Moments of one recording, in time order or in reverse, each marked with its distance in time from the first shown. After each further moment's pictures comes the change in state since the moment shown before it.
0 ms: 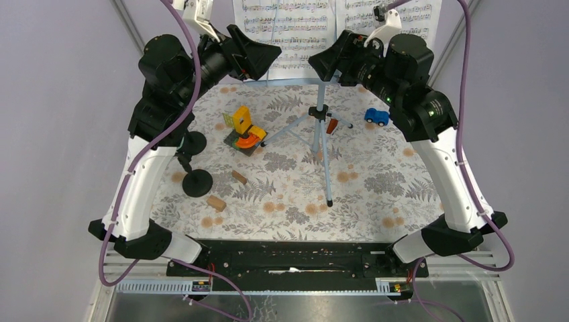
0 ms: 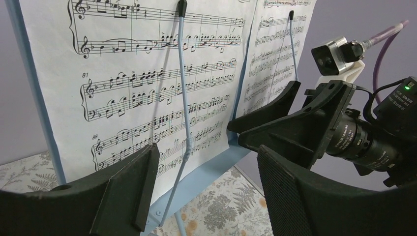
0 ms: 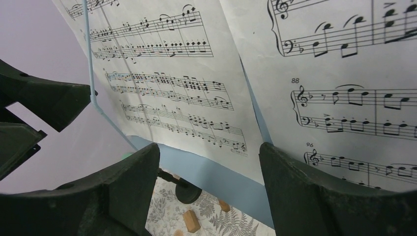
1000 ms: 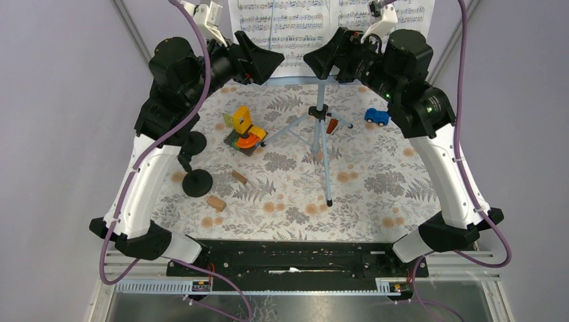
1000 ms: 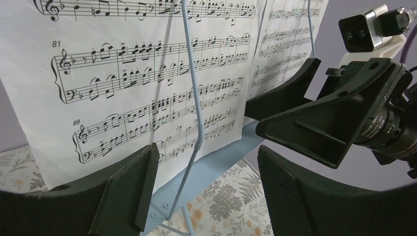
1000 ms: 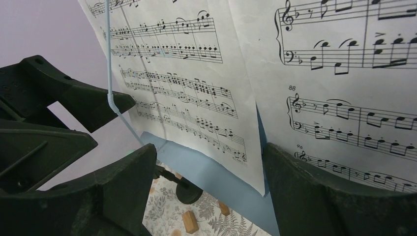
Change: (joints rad) left arm -0.002 -0.003 -0.057 0.000 0.000 0.019; right arm -0.001 0.028 0.039 0.011 -0.041 -0.042
